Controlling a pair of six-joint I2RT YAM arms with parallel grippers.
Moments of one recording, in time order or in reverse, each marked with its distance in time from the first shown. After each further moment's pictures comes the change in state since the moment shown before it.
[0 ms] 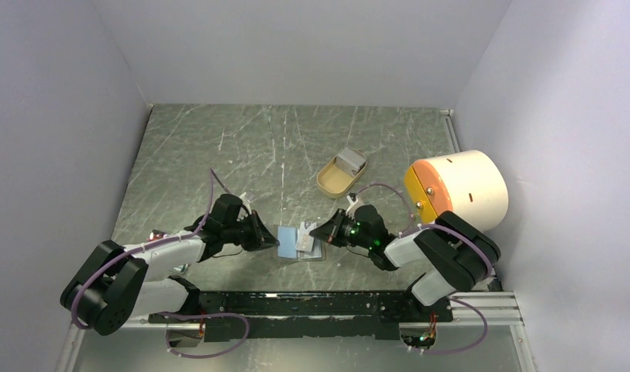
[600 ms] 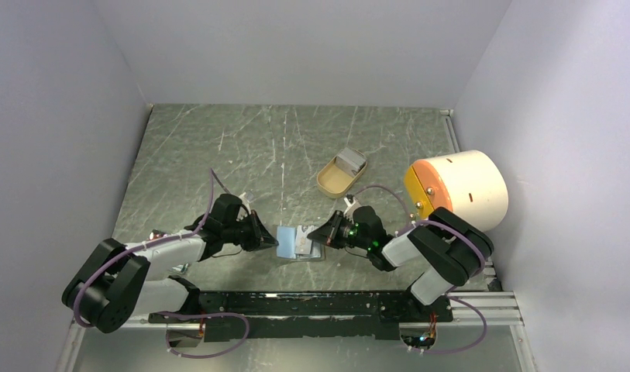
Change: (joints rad) left arm 0.014 0.015 0.000 -0.001 0.003 0.017; right arm 0.010 0.067 0.000 0.066 -0.037 0.032
